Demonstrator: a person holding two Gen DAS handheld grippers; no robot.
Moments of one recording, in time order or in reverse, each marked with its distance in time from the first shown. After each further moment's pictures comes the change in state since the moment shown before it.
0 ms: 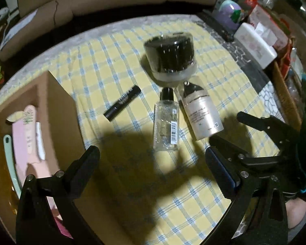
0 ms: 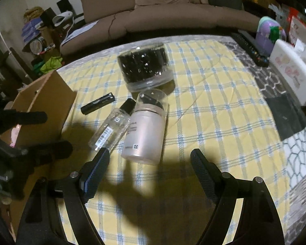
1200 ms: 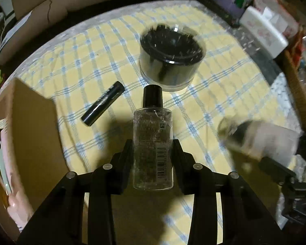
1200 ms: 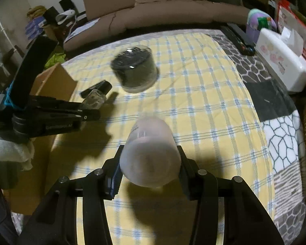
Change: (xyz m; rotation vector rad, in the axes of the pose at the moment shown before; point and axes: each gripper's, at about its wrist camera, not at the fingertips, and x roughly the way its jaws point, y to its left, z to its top) left arm 0.026 -0.026 0.001 0.030 0.034 0.056; right arm -0.052 -0.031 -0.030 -0.020 0.021 0.019
